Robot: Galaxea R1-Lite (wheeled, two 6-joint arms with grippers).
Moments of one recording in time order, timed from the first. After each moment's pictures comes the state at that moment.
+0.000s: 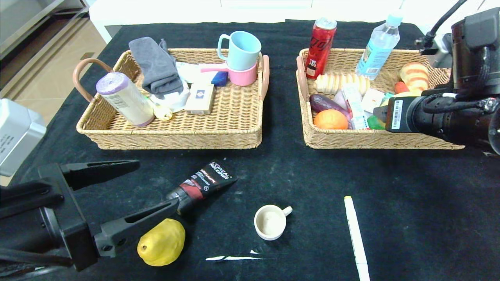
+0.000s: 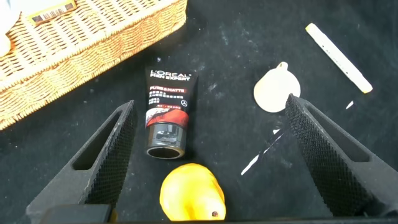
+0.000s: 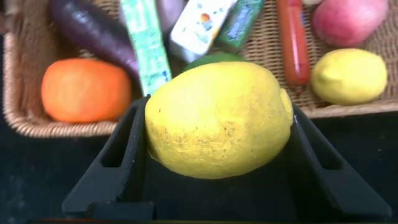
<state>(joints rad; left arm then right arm) -0.46 1.07 -0.67 -0.20 -0.19 0.15 0.55 1.59 -1.36 0.13 -0.67 0.20</state>
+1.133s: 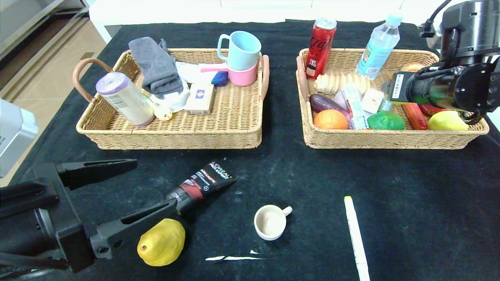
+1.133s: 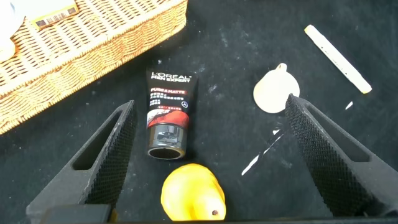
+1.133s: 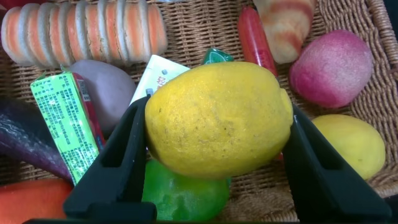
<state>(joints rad) -0.46 1.05 -0.67 -0.20 -0.19 0.16 0.31 1.78 -1.61 0.09 -0.53 0.17</state>
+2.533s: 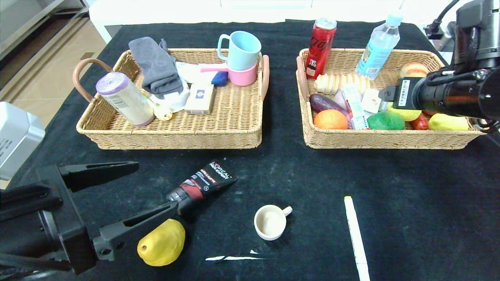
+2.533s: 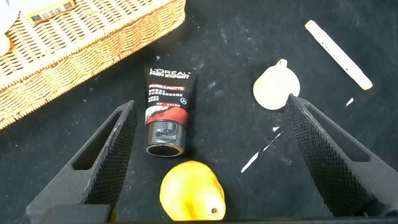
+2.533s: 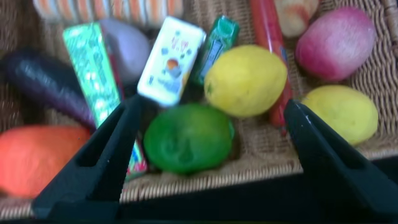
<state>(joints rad) -0.46 1.06 -0.67 -0.19 -0.19 0.16 0.37 1.67 -1.50 0.15 -0.52 0.18</state>
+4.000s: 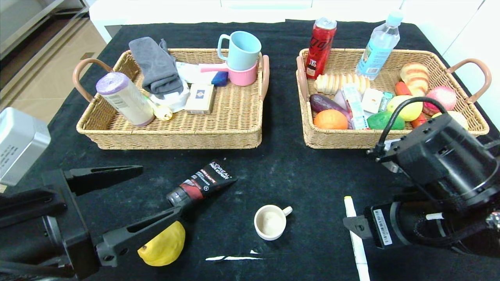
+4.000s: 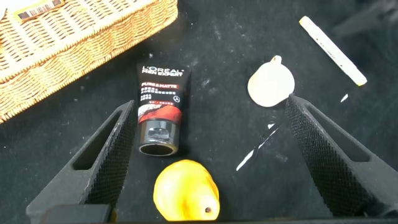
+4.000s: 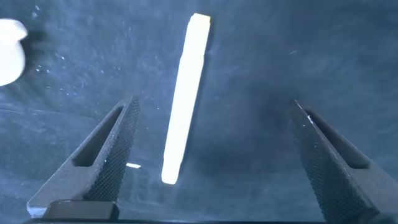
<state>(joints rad) -0.48 1.06 -0.66 -0.20 -0.19 0.16 0.80 1.58 -1.21 0.61 -0.42 0.52</state>
